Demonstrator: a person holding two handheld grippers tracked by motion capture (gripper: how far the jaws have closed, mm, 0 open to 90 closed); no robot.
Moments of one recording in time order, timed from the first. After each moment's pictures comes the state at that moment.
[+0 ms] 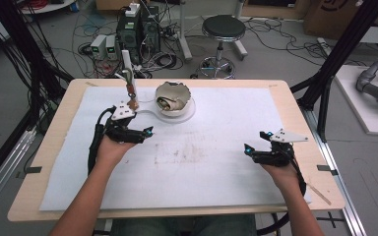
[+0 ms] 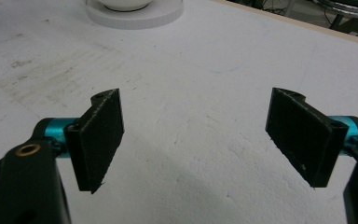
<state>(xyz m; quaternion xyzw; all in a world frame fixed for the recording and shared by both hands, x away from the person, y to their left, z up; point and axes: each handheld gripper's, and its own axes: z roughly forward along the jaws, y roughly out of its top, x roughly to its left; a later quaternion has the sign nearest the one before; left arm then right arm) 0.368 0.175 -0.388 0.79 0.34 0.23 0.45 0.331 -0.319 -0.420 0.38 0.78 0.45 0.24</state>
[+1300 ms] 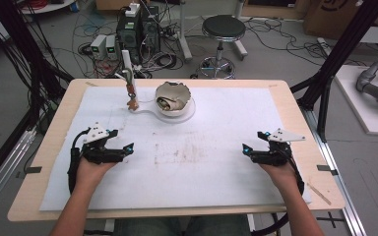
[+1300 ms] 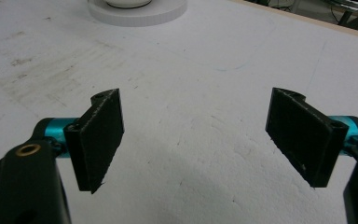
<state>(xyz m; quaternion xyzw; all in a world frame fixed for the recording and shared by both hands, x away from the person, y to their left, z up) 0.328 0.228 -0.424 0.76 0.37 0.22 0.49 0.336 -0.316 -0.425 0.38 0.78 0.45 0.23</state>
